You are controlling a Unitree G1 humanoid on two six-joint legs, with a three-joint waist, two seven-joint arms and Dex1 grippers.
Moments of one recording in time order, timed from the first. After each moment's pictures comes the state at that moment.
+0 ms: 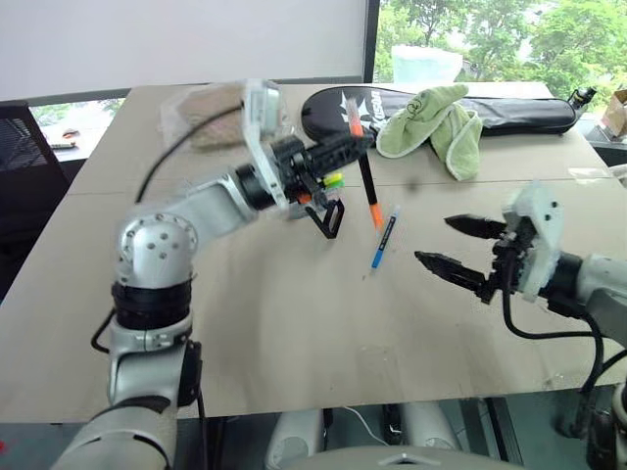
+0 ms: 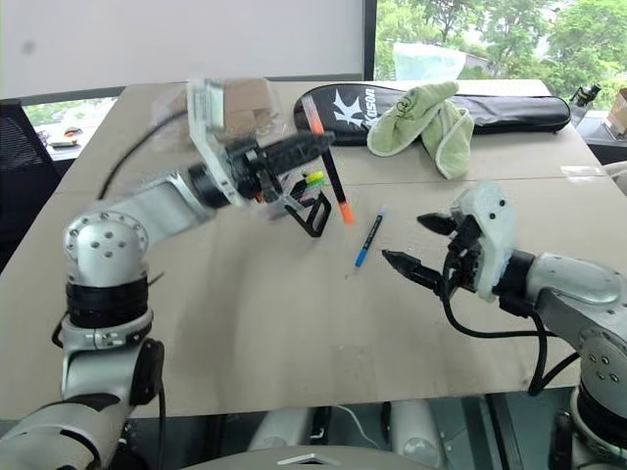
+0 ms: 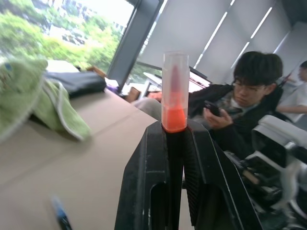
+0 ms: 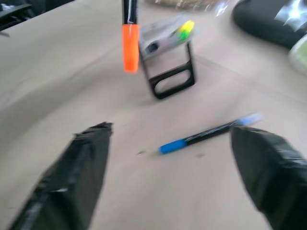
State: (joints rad) left arm -0.79 0.58 0.09 -0.22 -1.11 0.89 -0.42; right arm -0.25 -0.61 -0.40 -0.89 0.75 1.19 0.65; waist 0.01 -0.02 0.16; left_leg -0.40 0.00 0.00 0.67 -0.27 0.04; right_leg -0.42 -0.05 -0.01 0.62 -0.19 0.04
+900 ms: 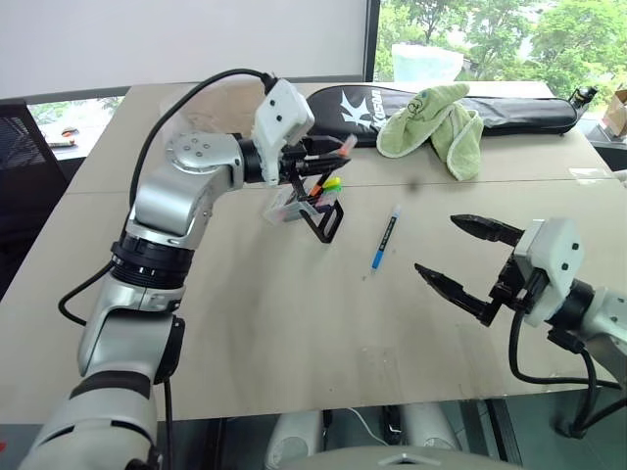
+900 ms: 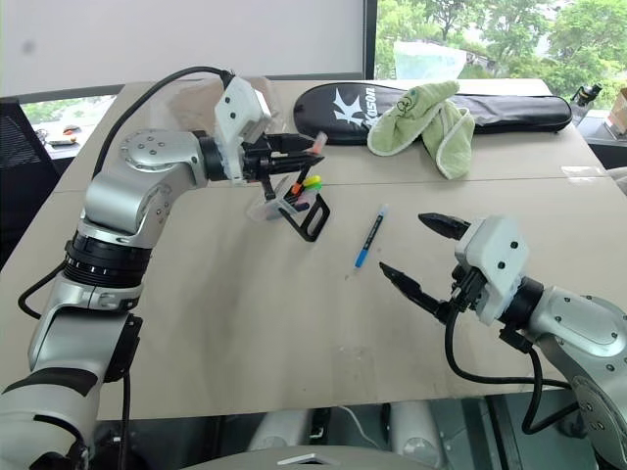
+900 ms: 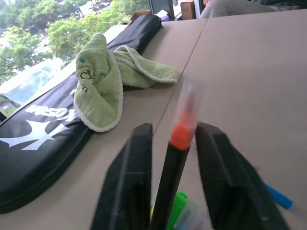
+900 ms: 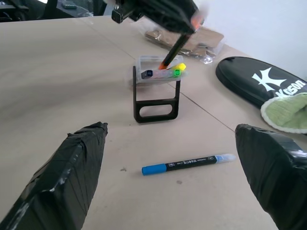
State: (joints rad) left arm -0.90 0.64 -0.19 0.08 -0.36 0.50 -0.93; right arm 0.00 -0.65 -0.26 -0.94 0.64 0.74 0.57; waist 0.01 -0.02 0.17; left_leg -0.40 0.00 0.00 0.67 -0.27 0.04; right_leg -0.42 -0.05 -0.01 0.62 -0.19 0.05
